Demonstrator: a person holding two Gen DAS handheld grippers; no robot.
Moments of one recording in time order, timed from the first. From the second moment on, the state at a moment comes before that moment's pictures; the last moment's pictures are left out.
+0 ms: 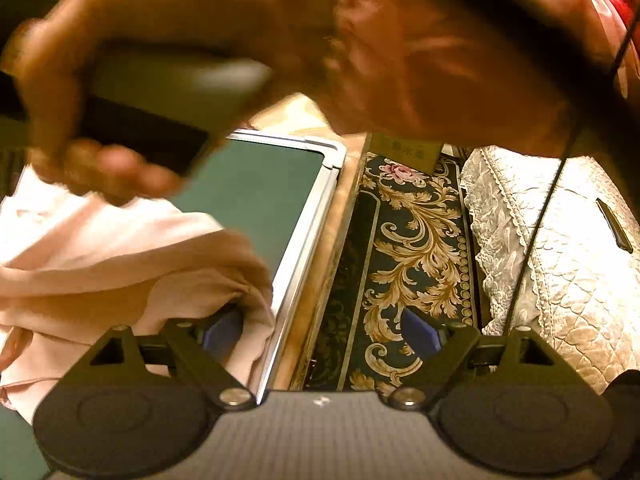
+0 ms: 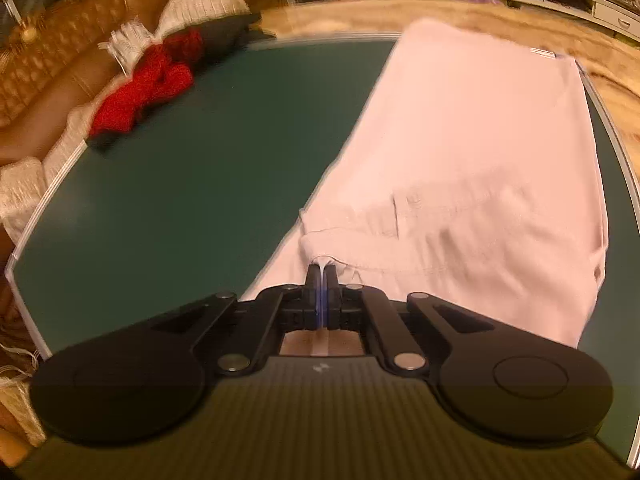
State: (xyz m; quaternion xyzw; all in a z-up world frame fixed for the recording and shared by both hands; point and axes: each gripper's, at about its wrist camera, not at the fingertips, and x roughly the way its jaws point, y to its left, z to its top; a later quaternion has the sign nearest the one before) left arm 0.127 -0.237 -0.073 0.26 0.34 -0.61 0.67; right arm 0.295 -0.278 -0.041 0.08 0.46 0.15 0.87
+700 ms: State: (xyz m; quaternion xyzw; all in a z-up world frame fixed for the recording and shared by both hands) left arm 0.142 -0.203 -0.019 0.24 0.29 -0.55 0.75; right arm 0.324 -0.296 -0.052 0.16 0.50 0.19 0.83
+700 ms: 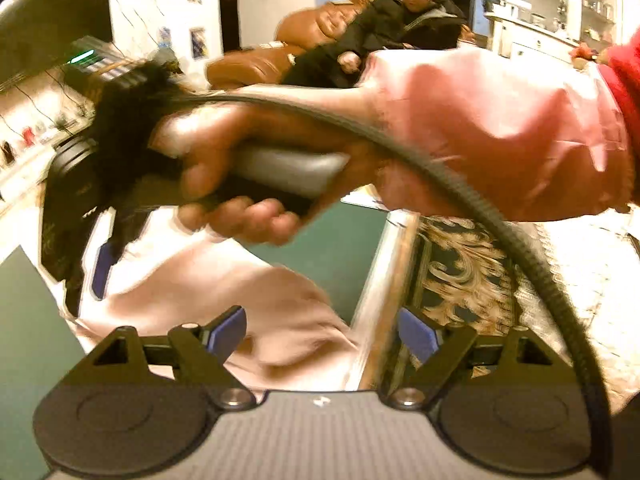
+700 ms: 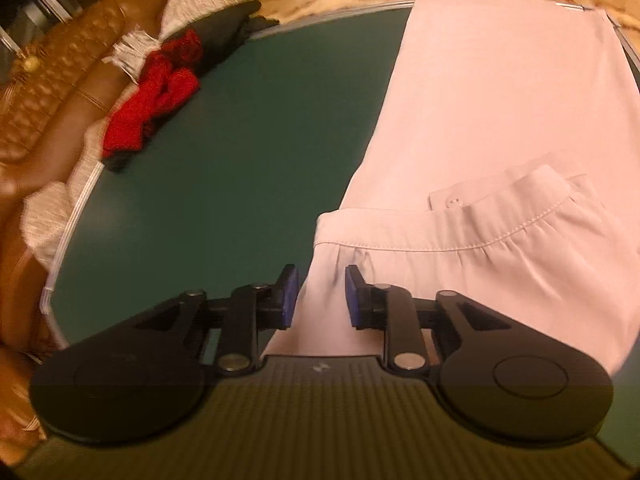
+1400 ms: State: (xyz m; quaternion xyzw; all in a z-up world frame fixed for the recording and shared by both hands) left arm 0.246 -0.206 -0.046 0.20 0.36 -0.47 0.78; right arm 0.360 -0.460 -0.070 0.25 0.53 0.06 0.80
